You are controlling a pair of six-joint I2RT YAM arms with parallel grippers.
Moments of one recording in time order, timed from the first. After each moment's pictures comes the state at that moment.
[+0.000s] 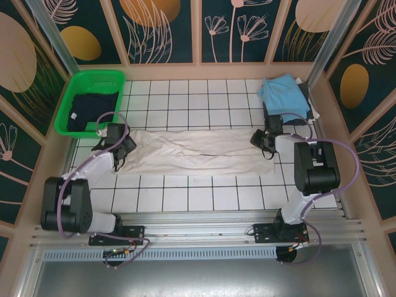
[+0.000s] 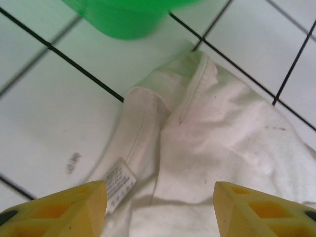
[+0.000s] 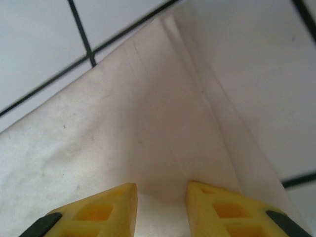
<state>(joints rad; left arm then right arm) -0.10 1.46 0.76 -0.25 -0.17 -0.68 0.09 1.76 0.90 -0.11 -0.07 0.53</state>
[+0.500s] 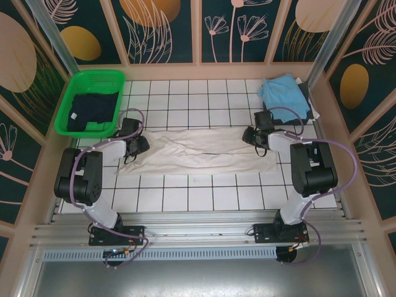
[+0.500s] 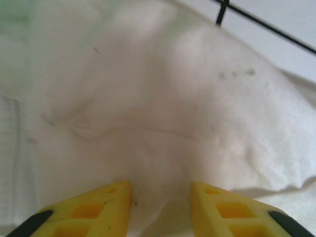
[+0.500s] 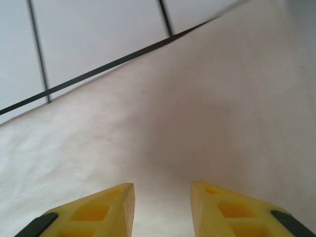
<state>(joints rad) -0.17 1.68 0.86 -0.22 -0.01 -0.57 0.21 1.72 0.93 -0.16 -0.03 0.50</state>
